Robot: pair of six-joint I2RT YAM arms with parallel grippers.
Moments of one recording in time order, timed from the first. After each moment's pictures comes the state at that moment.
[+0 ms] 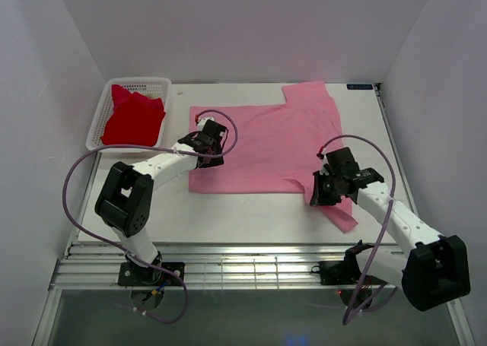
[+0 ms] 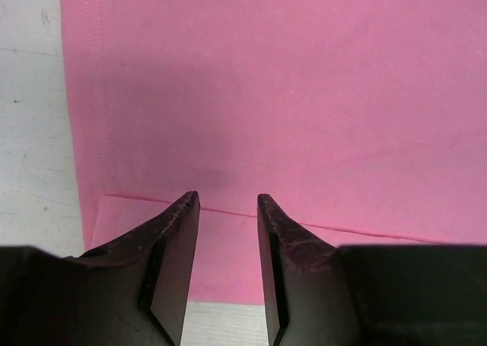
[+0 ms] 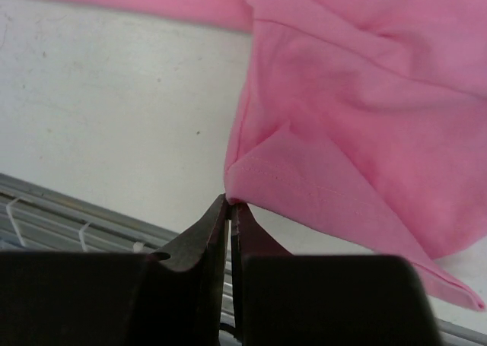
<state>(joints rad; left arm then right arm) -0.55 1.72 1.16 -0.42 -0.33 -0.58 0.33 1.11 0.72 -0.71 -0.21 0.28</state>
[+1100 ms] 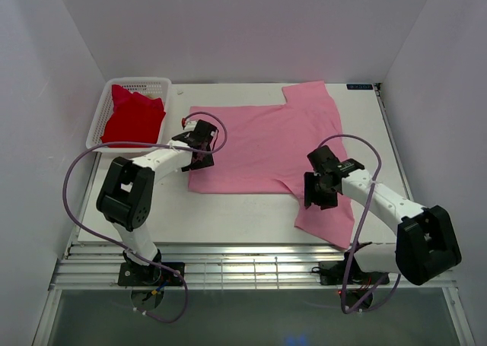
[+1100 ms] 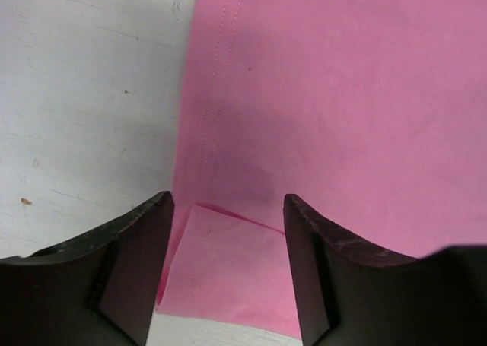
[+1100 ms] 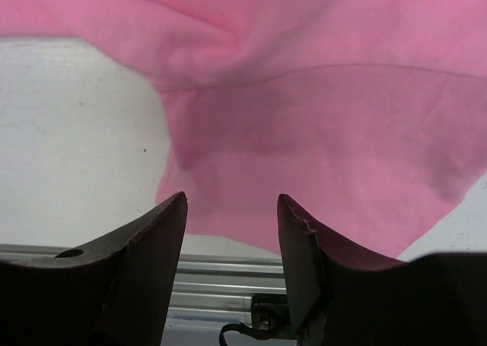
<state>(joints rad) -0.45 1.76 1.15 -0.50 -0.43 -0.59 0.50 1.29 0.80 -0.81 0.04 0.48</state>
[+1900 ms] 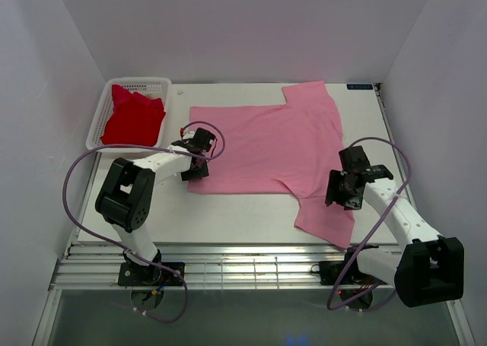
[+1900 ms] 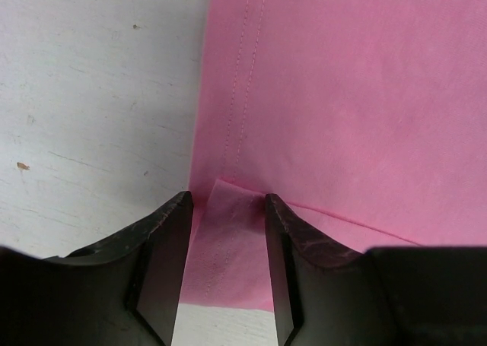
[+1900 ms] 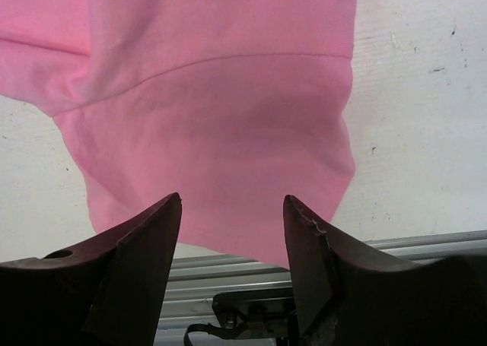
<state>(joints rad) -0.45 1.75 1.07 -0.54 -0.41 -0.61 0.20 1.14 0.75 -0.86 0.06 0.35</state>
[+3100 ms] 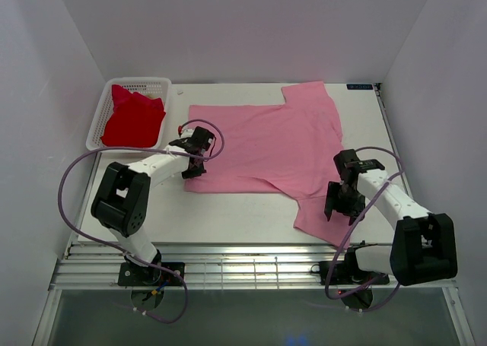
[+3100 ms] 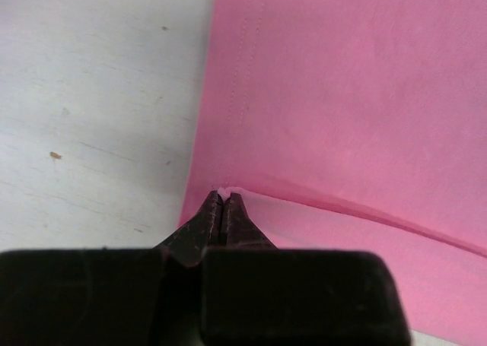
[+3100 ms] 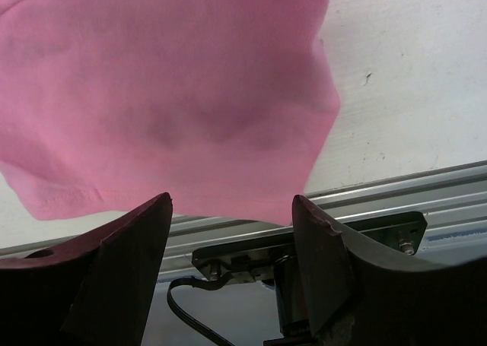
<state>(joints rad) -0.46 1.72 1.07 -0.57 -0.43 -0.60 0.20 1.26 0.77 -1.03 0.07 0.39</state>
